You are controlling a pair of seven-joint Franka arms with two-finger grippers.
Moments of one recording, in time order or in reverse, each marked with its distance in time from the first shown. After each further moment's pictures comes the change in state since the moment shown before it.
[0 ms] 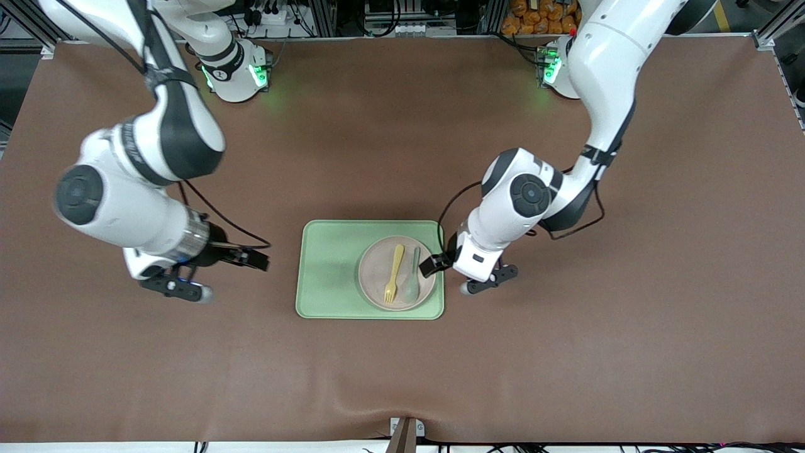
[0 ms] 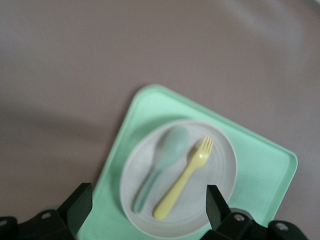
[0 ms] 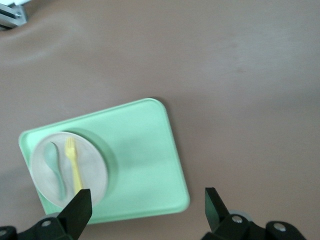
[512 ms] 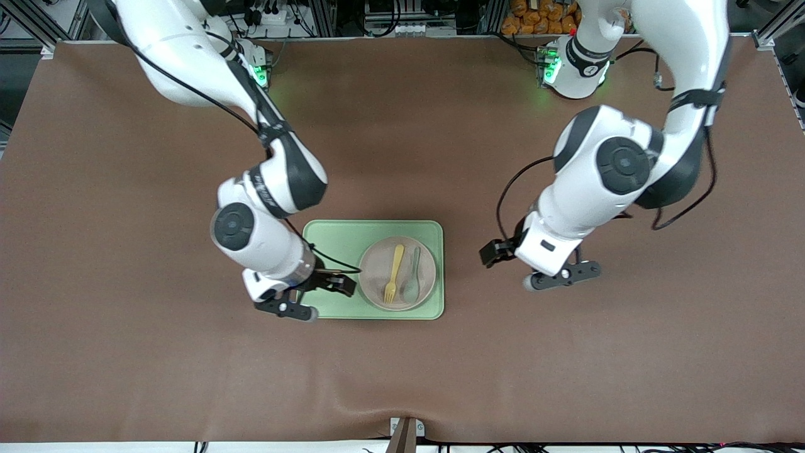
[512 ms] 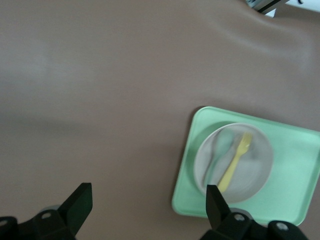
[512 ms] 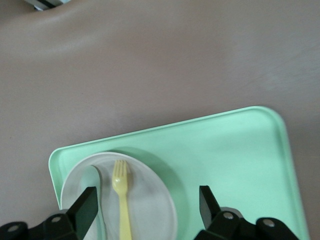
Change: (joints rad) left arm 0.127 -0.179 0.006 0.130 0.049 -0.474 0.257; right arm 0.177 0.297 0.004 0.128 -0.001 0.318 0.102
